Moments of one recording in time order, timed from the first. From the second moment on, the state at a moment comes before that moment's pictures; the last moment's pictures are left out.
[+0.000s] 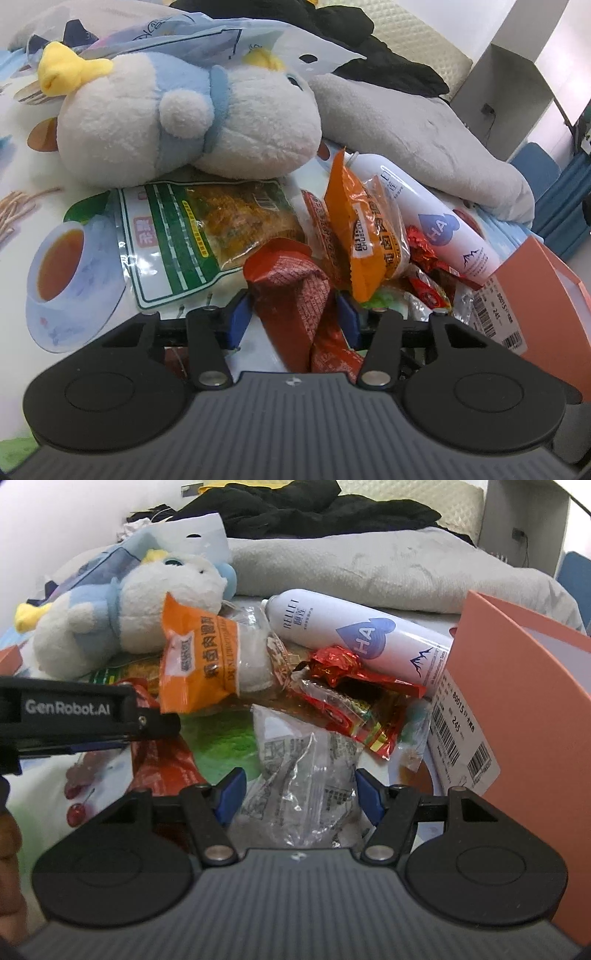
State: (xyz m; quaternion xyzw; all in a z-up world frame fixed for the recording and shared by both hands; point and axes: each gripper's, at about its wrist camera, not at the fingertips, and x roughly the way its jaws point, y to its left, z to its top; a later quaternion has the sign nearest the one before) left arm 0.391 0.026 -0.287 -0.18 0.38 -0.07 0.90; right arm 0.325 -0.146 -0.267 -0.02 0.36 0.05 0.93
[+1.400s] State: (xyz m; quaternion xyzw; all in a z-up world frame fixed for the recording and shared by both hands) left arm 0.195 0.051 -0.193 -0.22 0.41 -0.06 0.89; right arm 0.175 -0.174 -0.180 0.02 0.38 0.10 0.92
